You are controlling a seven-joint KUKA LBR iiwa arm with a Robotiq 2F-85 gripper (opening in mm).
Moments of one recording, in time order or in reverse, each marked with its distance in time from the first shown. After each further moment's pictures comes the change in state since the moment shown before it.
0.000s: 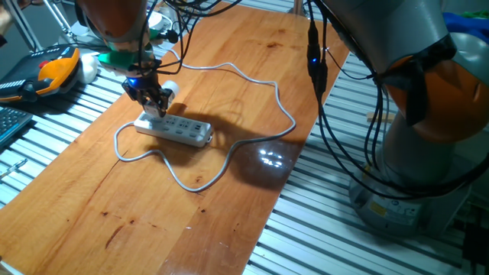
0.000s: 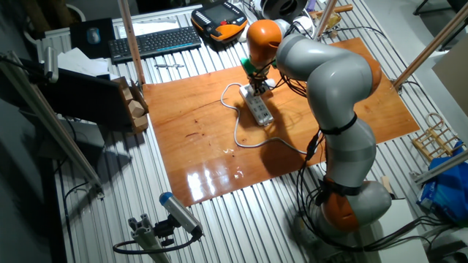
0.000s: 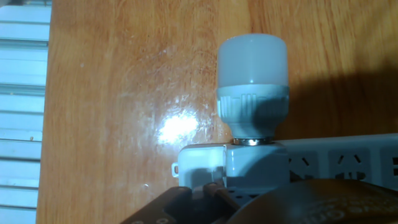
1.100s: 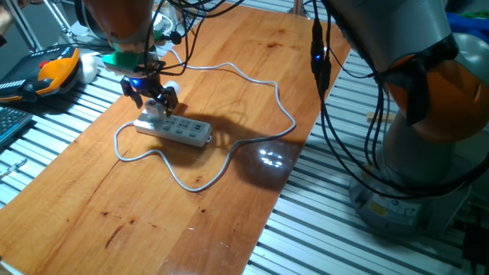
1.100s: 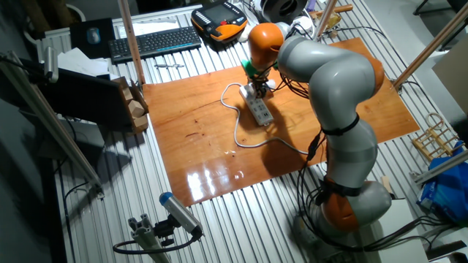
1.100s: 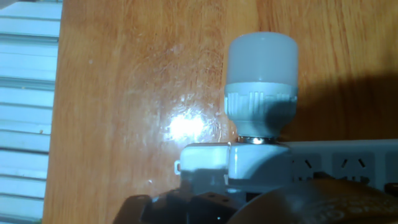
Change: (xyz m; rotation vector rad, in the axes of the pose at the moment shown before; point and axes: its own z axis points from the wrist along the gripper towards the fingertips) arm -0.001 0.001 -0.006 -0.028 0.014 -0.035
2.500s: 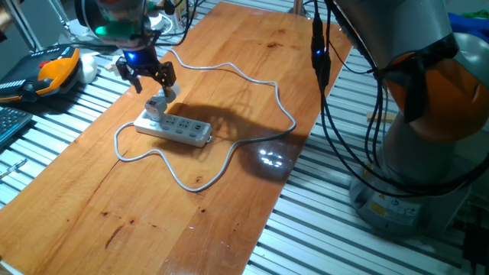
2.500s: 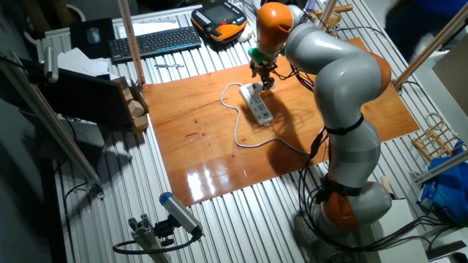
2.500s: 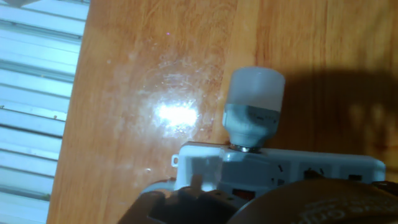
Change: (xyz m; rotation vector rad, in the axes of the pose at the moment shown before) arm -0.018 -0.005 -0.058 0.084 0.053 -0.096
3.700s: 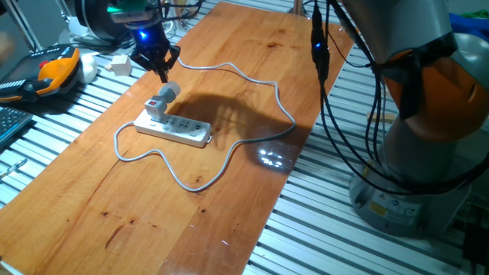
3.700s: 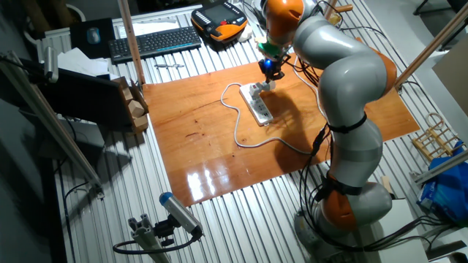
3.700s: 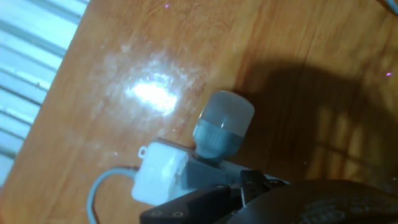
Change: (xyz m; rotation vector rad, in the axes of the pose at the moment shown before) arm -0.024 -0.022 -0.027 0.071 0.049 -0.300
